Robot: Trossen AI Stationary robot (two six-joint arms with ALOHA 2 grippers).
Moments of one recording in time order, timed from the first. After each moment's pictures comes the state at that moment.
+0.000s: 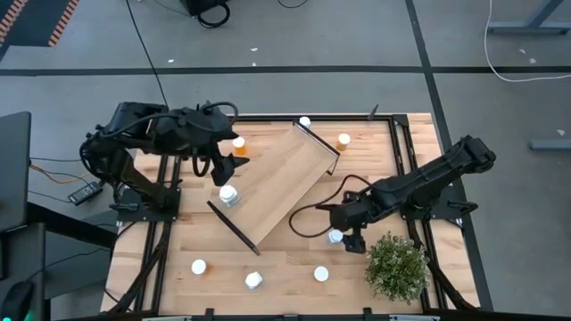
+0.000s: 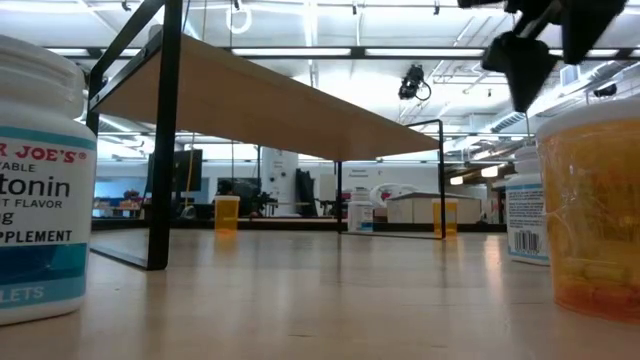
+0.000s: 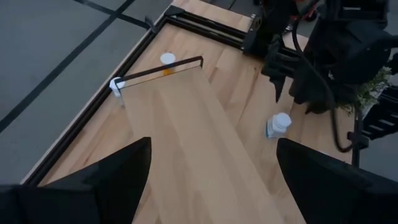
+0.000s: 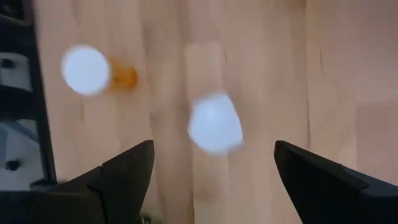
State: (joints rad) left arm -0.11 1.58 2.32 -1.47 -0.36 -0.42; right arm 0.40 1.46 1.16 -0.91 -0.01 0.51
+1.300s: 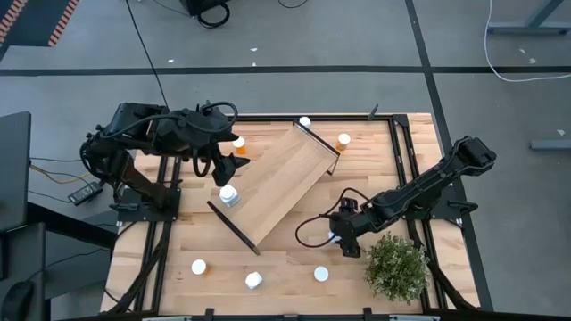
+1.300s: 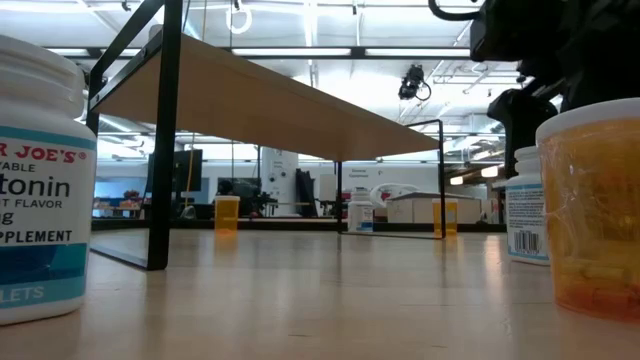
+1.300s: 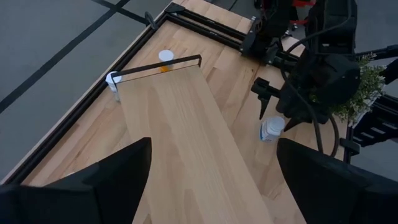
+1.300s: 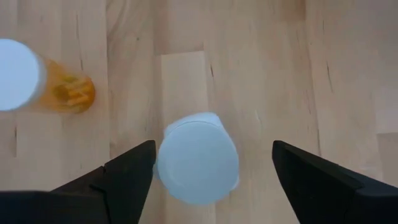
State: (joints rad) left arm -0.12 1.58 2.32 -1.47 -0.36 -0.49; right arm 0.46 1.46 0.86 -0.53 0.15 0.52
